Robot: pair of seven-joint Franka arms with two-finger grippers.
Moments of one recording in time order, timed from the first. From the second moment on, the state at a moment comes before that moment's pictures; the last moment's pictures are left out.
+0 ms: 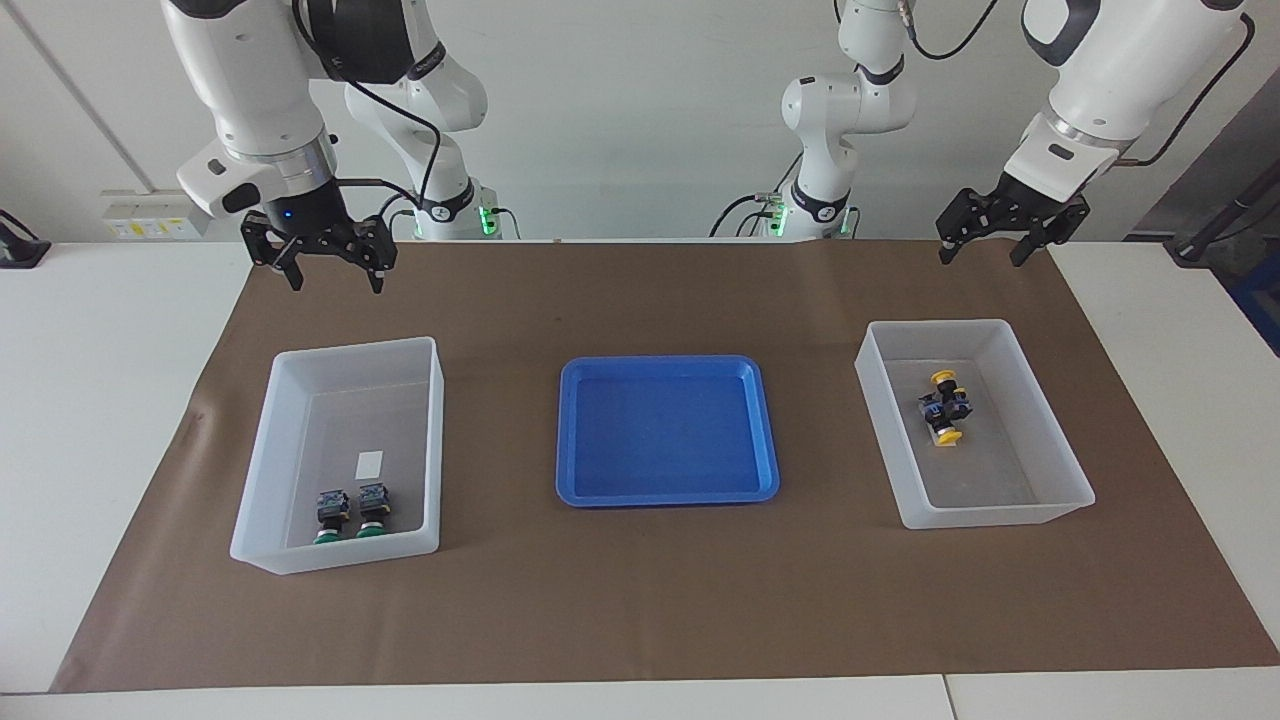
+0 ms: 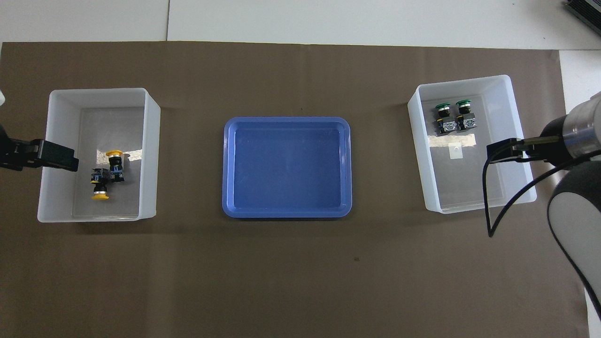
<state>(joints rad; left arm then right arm) -0.04 -0.04 -0.02 -1.61 -0.04 1.52 0.04 -0.05 -0.05 0.13 -1.70 -0.08 1.67 0.09</state>
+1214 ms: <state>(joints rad) 0.00 -0.05 -0.05 -1.60 -0.04 1.52 0.04 -0.05 -0.05 0.13 -1.68 -0.04 1.60 0.08</state>
